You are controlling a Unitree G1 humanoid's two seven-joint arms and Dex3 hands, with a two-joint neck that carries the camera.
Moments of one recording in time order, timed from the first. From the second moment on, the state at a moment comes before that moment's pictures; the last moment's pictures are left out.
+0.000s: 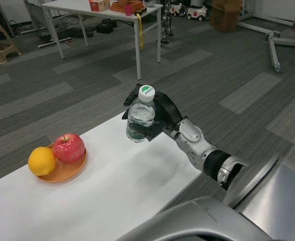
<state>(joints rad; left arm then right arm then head) -0.47 0.29 -0.22 0.60 -0.96 -0.53 -0.25 -0.18 -0.60 0.17 0.52 0.67 -0.79 0.16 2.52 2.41</state>
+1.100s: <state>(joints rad) -0.42 0.28 -0.20 0.48 -0.88 -0.53 -0.22 -0.52 -0.55 0.45 0.72 0.66 -0.79 0.13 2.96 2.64</state>
